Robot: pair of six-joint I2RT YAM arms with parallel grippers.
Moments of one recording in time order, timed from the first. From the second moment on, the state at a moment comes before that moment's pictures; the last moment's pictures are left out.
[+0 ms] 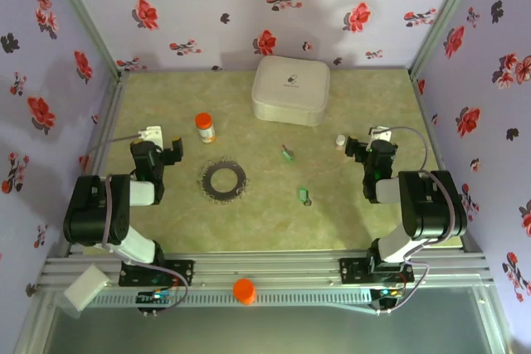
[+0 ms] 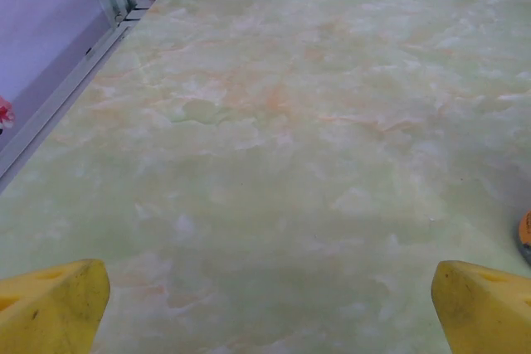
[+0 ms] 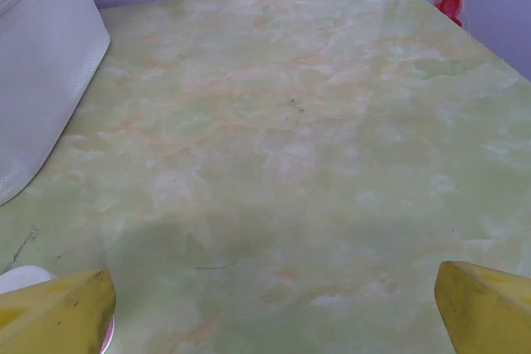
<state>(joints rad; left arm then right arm) -0.01 1.55 0.38 0.80 -0.14 0.01 0.03 1.56 0.37 0.80 0.16 0.10</state>
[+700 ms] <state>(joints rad) -0.01 1.55 0.38 0.80 -0.11 0.01 0.03 1.56 0.37 0.79 0.15 0.10</state>
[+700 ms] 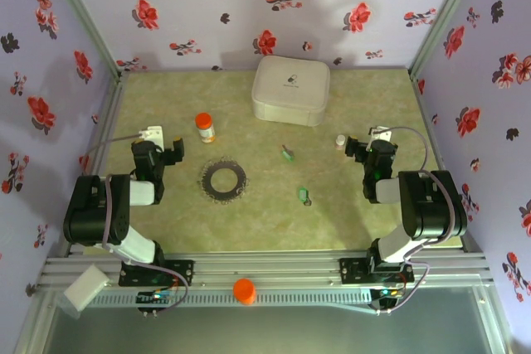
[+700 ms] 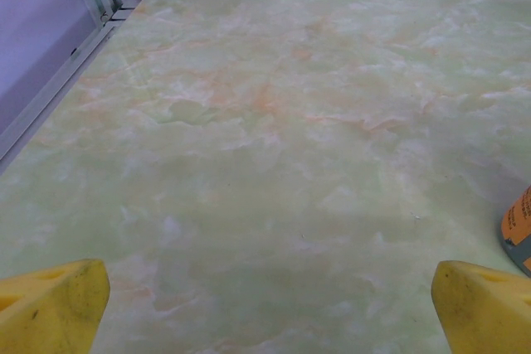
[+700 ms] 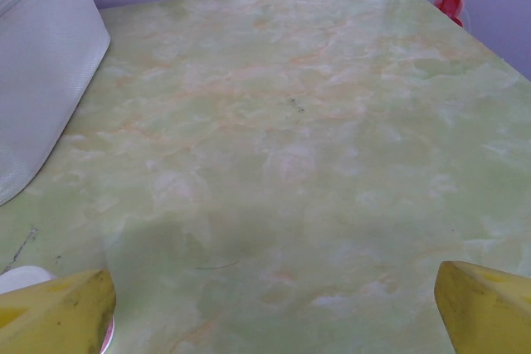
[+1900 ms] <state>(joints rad) -0.35 1.18 0.56 0.02 -0.18 -0.46 0.65 1.39 0.83 -0.10 -0.12 0.43</state>
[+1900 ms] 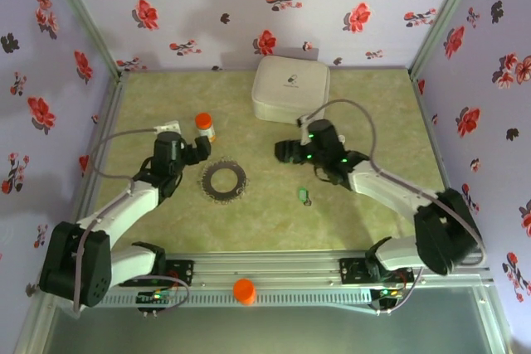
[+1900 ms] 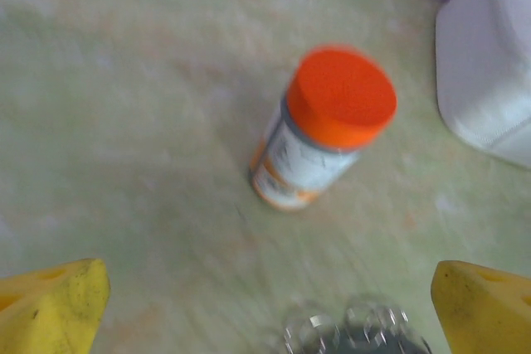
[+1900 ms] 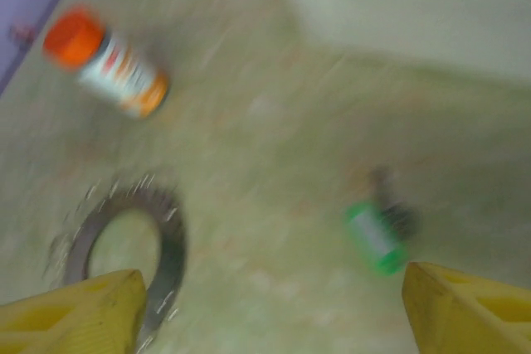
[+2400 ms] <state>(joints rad) -0.48 1.08 0.44 -0.19 -0.15 -0.75 0.77 1.84 1.05 -0.17 -0.36 0.52</state>
